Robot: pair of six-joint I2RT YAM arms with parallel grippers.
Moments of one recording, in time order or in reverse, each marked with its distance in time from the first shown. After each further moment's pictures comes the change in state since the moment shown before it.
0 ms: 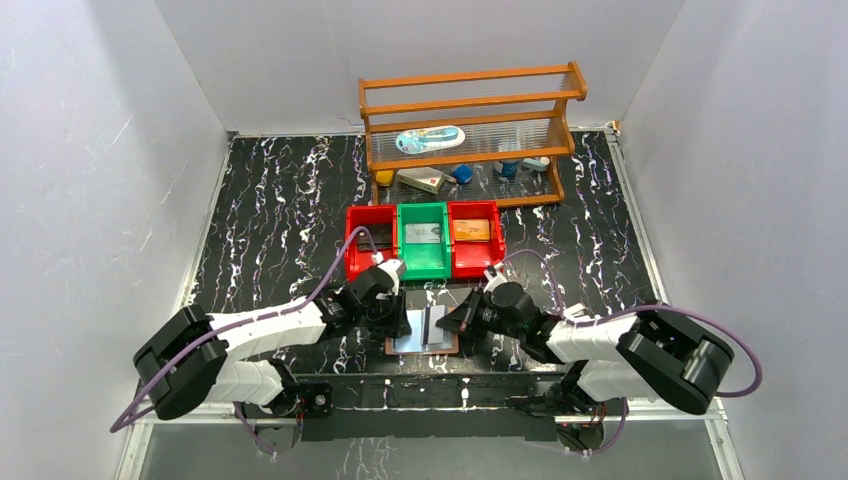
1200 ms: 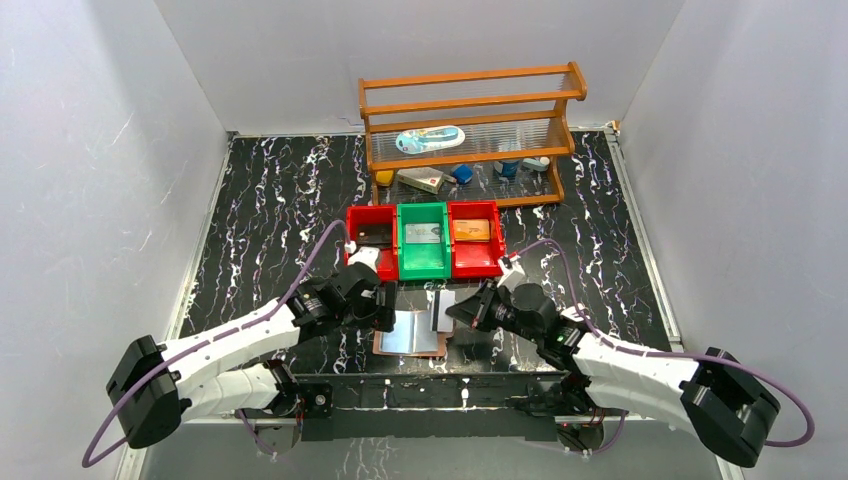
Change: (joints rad) left arm 0.000 -0.217 0.106 -0.389 -0.285 0.048; right arm -0.005 -0.382 -0.018 -0.213 0.106 -0.185
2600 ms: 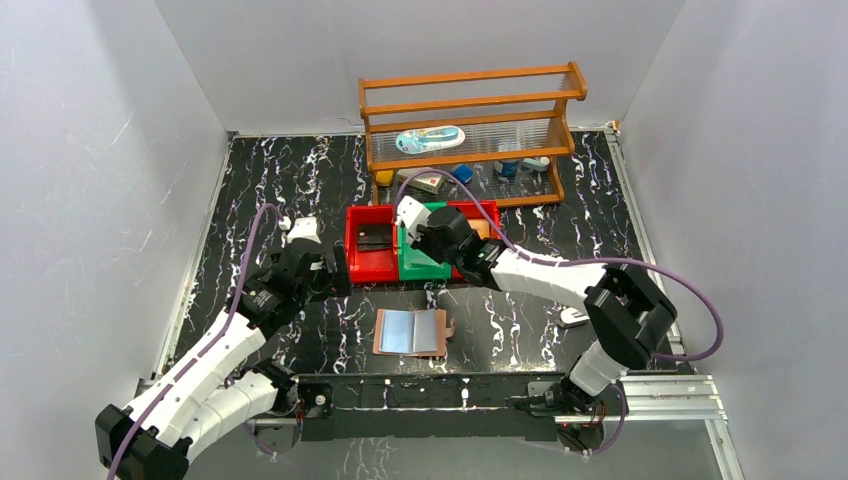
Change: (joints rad) left arm 0.355 -0.225 0.072 -0.159 -0.131 0.133; right arm -0.001 0.663 0.815 -0.356 0.253 -1.365
